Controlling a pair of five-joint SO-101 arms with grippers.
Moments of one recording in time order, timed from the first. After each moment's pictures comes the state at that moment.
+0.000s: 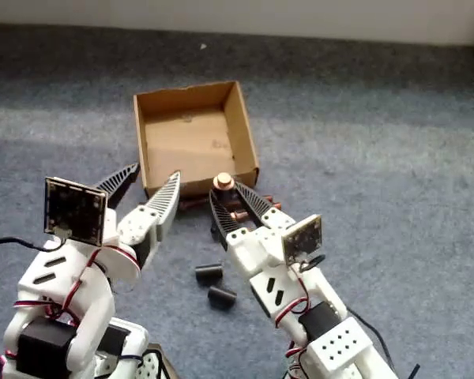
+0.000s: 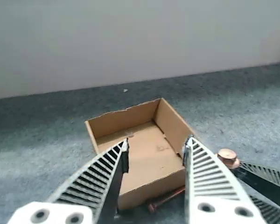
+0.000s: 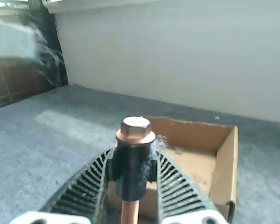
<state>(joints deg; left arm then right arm) 7.3 -83.5 47.5 61.7 4.5 -37.5 -77.4 96.0 -9.0 -2.5</state>
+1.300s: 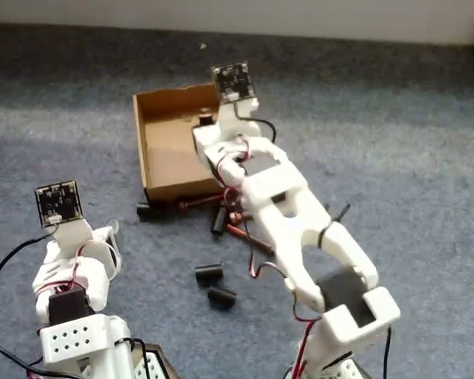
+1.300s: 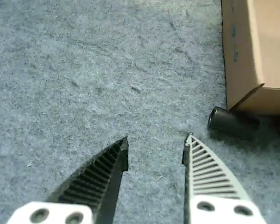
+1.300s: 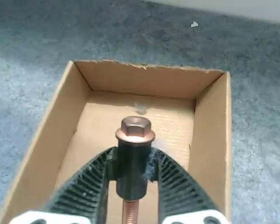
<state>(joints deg) -23.1 -82.8 87.3 49.7 4.5 -31.2 6.9 16.2 19.5 -5.2</state>
